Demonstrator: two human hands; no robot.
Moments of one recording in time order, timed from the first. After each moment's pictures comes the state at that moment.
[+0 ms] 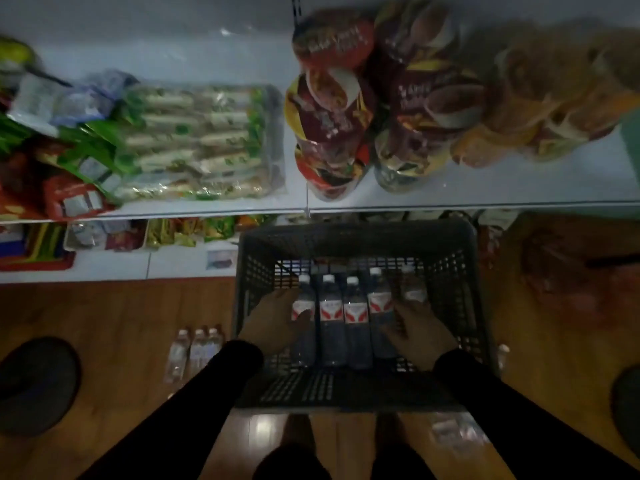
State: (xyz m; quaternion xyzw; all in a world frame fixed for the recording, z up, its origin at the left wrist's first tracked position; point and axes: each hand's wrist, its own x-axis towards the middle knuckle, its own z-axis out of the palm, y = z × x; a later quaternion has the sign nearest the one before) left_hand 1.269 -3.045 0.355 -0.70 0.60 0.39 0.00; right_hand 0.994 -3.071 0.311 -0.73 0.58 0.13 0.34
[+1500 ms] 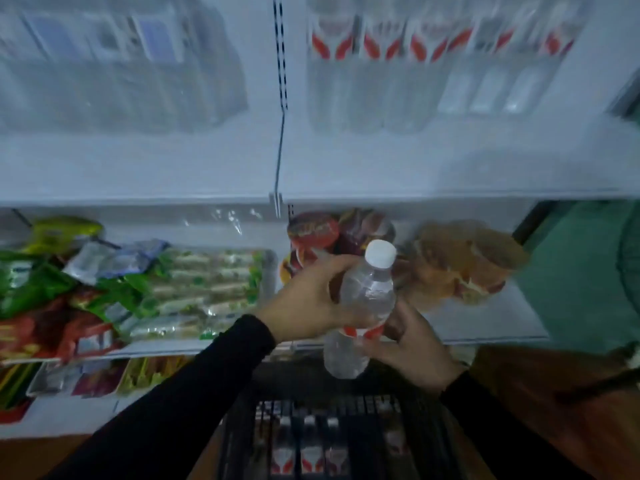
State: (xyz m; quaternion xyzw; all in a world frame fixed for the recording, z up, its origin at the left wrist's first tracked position) left_hand 1.223 -3.157 0.614 -0.47 0.71 0.43 -0.31; right_hand 1.024 -3.151 0.547 -0.65 0.46 -0.33 0.51
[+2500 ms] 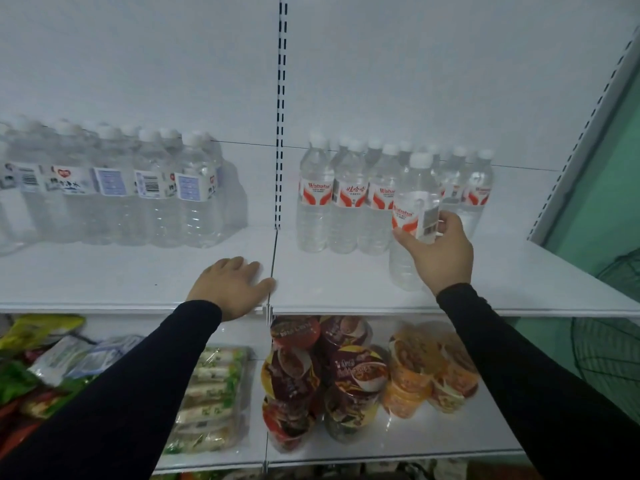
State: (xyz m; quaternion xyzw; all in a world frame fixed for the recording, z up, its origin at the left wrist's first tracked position) left_hand 1.324 -3.260 0.699 -0.71 0.69 0.02 -0.10; right_hand 1.003 -3.298 0.754 -0.59 0.57 -0.57 0.12
